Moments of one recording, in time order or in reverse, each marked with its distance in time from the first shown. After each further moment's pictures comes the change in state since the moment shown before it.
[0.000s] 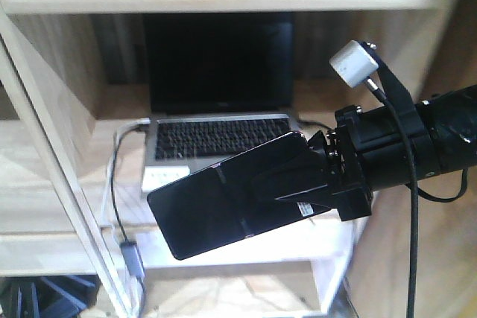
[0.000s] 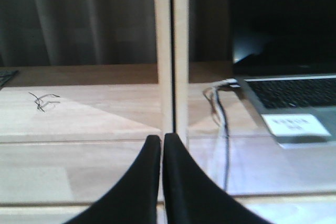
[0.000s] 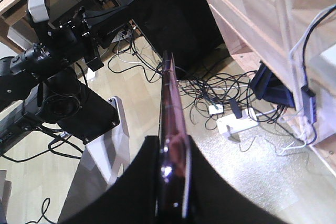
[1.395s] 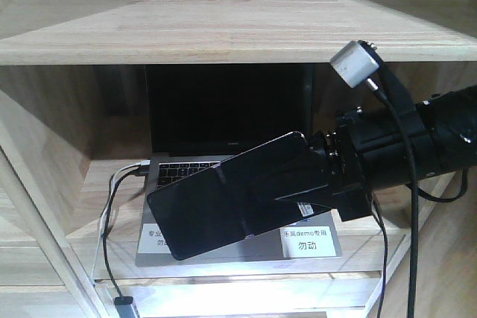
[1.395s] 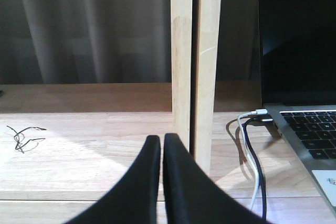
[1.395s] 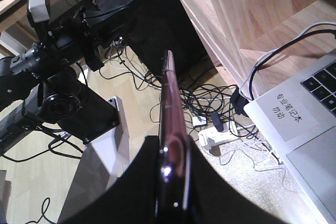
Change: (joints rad) left arm 0.000 0.000 0.000 0.000 0.000 0.000; right arm 0.000 0.000 0.000 0.001 0.000 0.000
